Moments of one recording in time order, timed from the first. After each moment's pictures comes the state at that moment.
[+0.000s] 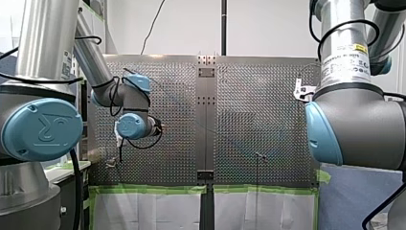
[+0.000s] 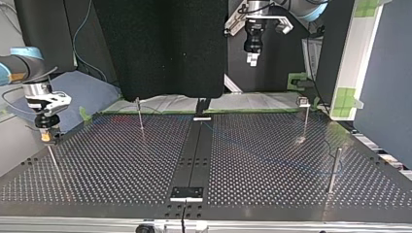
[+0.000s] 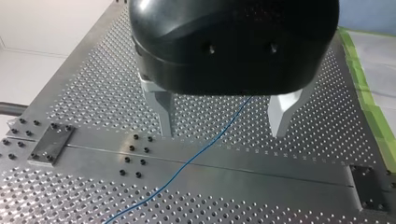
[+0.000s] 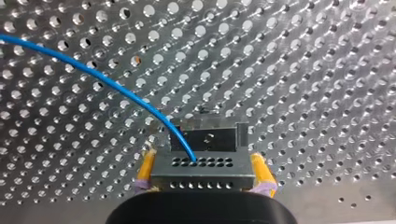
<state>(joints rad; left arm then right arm) -0.51 -1.69 -2.45 -2.21 -2.02 -1.71 1.49 -1.08 1.47 -0.39 1.11 1.69</state>
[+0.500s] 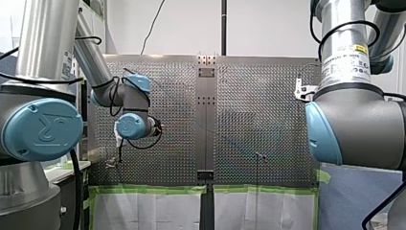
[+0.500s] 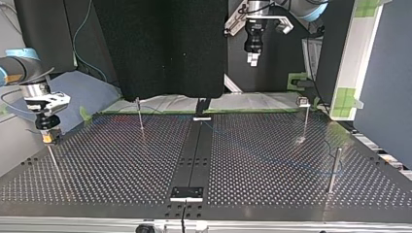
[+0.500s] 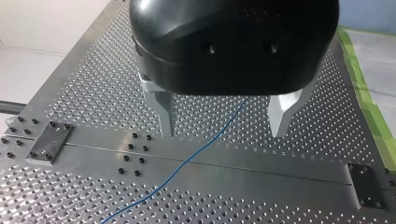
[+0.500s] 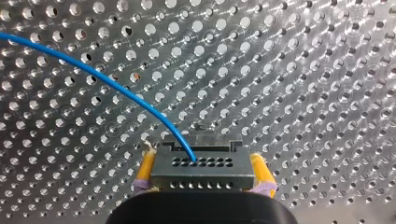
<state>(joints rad) -0.51 -1.69 -2.45 -2.21 -2.02 -1.71 1.48 -1.07 1.45 -0.38 1.03 1.66</state>
